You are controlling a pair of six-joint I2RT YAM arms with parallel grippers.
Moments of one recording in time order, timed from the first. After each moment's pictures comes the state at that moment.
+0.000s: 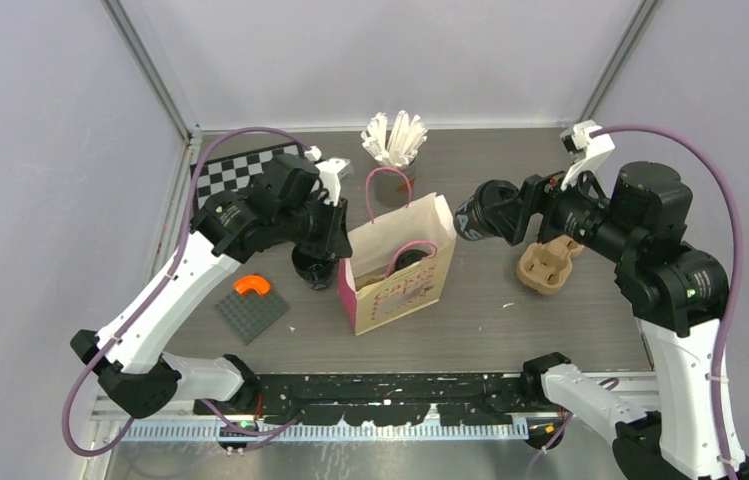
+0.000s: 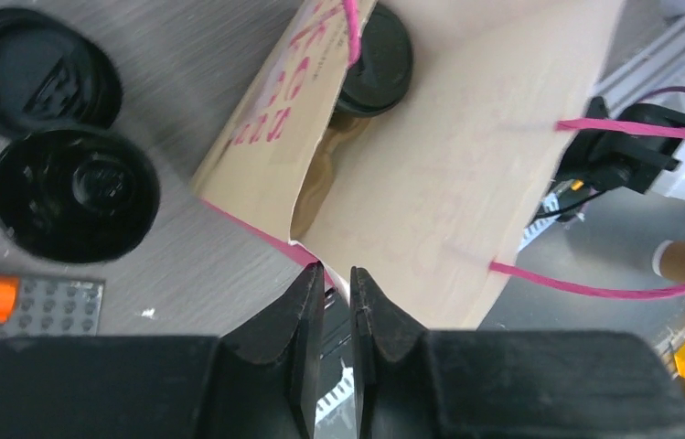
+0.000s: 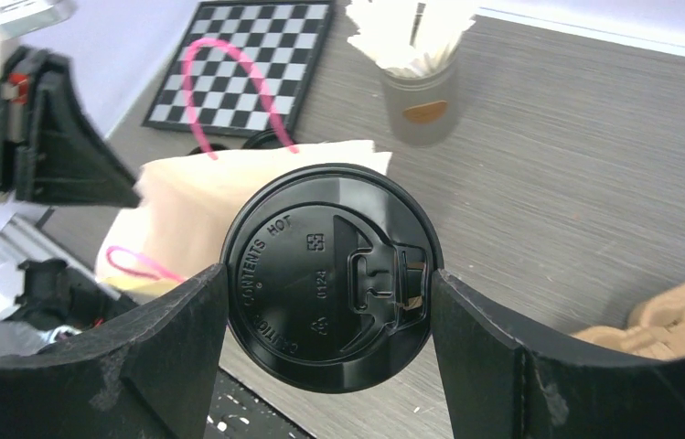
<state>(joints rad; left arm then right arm) -0.73 1.28 1.58 -1.12 0.16 -0.38 0.30 0.94 1.62 -1.00 -0.28 0.15</state>
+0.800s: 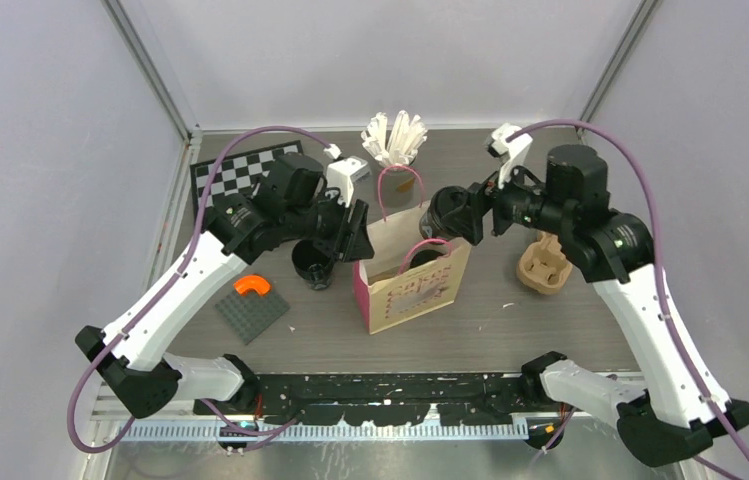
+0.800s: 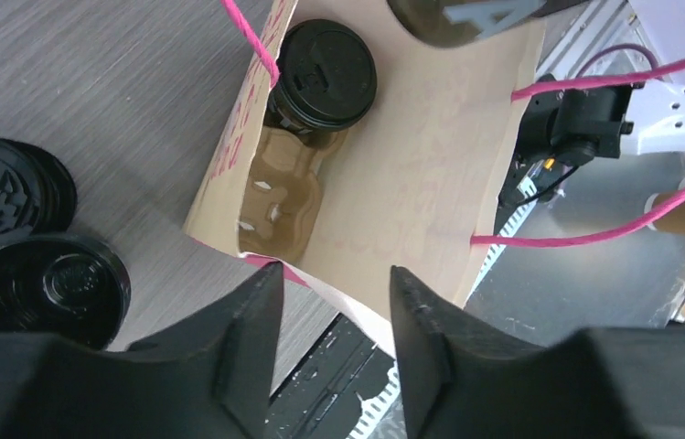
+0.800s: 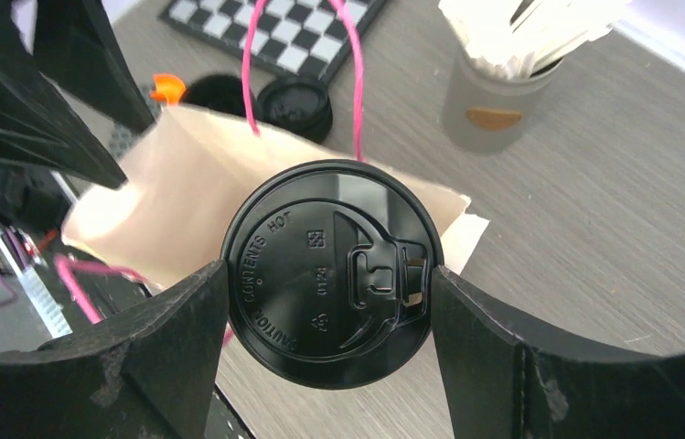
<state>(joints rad) -0.72 1.28 1.50 -0.92 0.35 -0.22 0.40 1.01 1.43 -0.77 -0.43 -0.03</state>
